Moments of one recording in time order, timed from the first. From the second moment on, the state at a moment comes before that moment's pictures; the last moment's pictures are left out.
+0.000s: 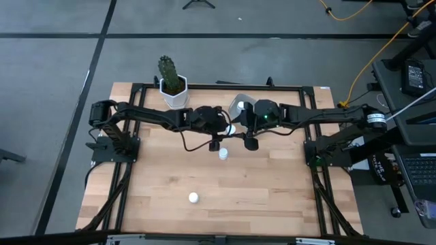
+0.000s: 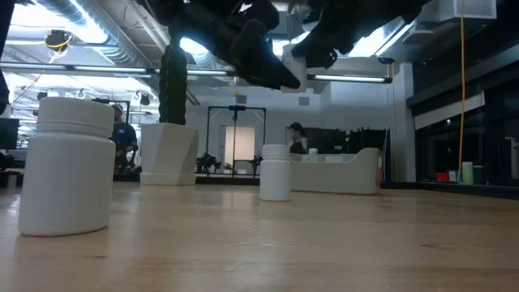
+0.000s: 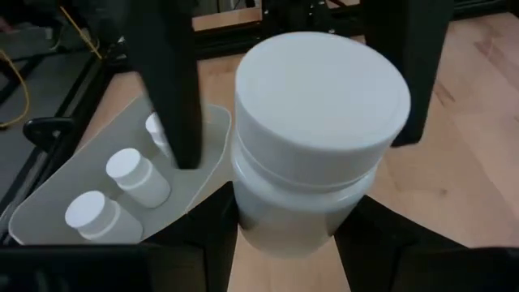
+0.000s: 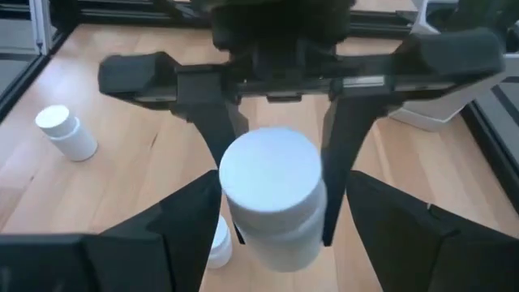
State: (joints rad) left arm 0.12 1.65 1.10 0.05 0.02 0.20; right arm -0.12 1.36 0.99 -0.17 -0.10 -0.11
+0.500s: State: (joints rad) left arm 0.13 1.65 1.10 0.04 0.02 0.22; right arm -0.12 1.38 0.99 -0.12 -0.10 -0.19
